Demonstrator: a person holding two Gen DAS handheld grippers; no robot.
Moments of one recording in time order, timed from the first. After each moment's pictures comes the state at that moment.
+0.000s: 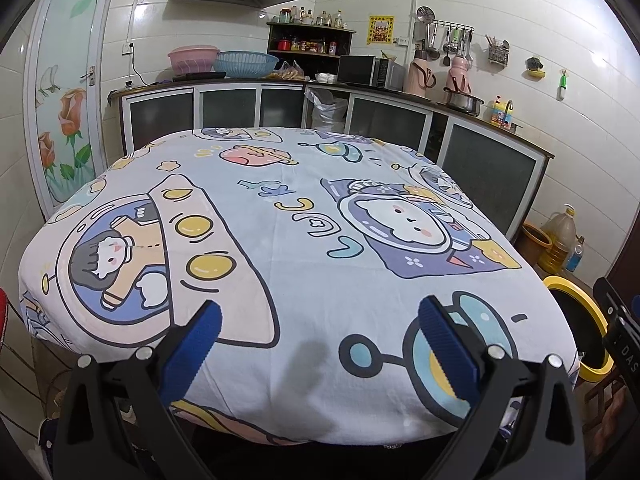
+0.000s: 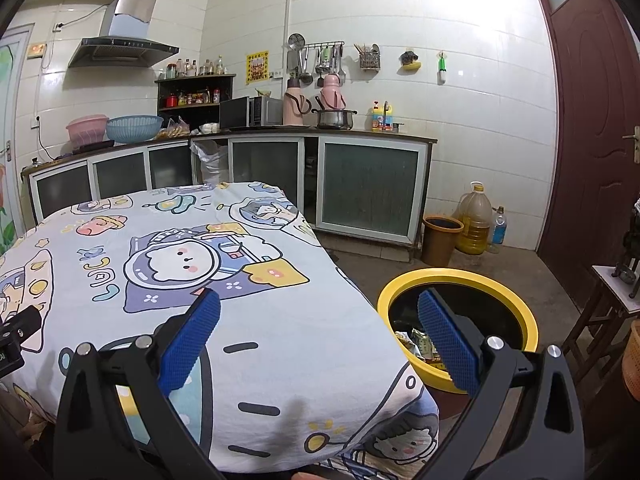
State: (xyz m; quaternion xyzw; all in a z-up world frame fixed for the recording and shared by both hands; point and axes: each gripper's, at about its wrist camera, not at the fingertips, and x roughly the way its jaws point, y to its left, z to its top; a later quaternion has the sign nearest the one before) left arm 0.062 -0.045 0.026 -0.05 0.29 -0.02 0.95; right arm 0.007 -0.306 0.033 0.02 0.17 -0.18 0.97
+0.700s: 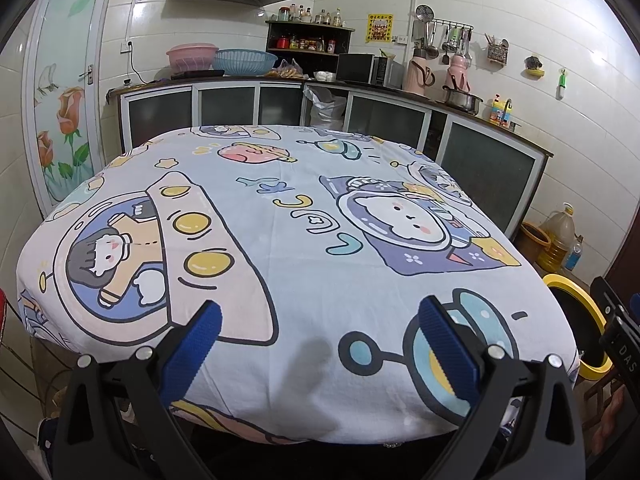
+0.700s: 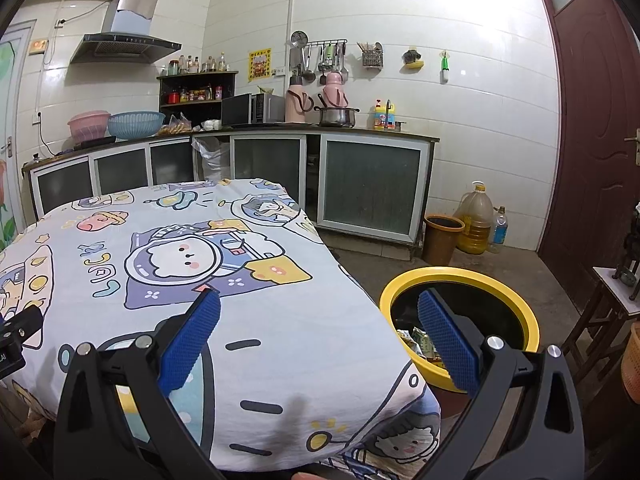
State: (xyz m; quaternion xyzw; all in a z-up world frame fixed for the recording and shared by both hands) left arm 0.064 -0.044 0.023 -0.05 0.30 -0.03 0.95; right arm 0.010 -0.304 0.032 0.02 0.18 -0.18 0.97
